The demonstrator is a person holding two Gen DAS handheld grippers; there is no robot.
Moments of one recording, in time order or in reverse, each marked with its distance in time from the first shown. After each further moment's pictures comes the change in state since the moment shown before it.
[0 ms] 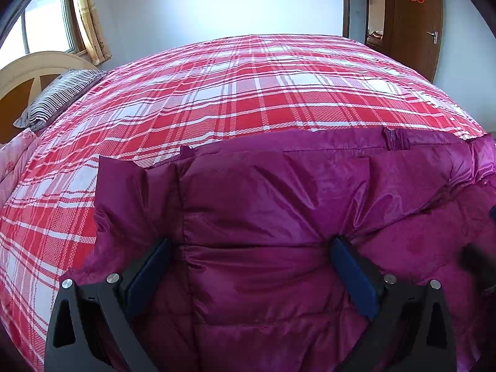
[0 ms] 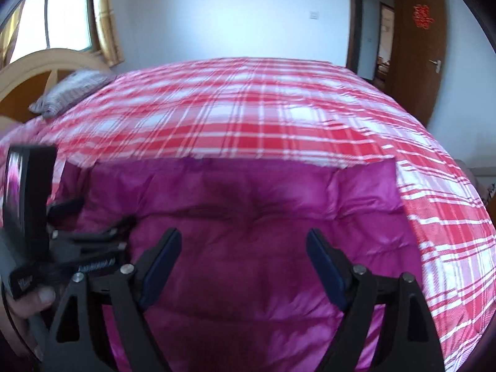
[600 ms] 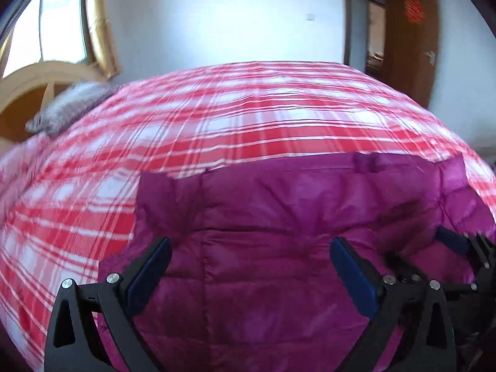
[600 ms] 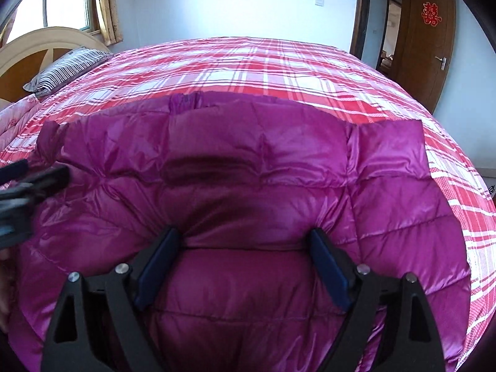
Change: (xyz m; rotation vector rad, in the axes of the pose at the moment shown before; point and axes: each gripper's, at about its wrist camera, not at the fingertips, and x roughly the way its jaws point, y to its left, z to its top) left arm -0.065 -0.009 -0.005 0.009 -0.114 0.007; right arm 0.038 0.001 -0.019 -0.020 0.056 -0.017
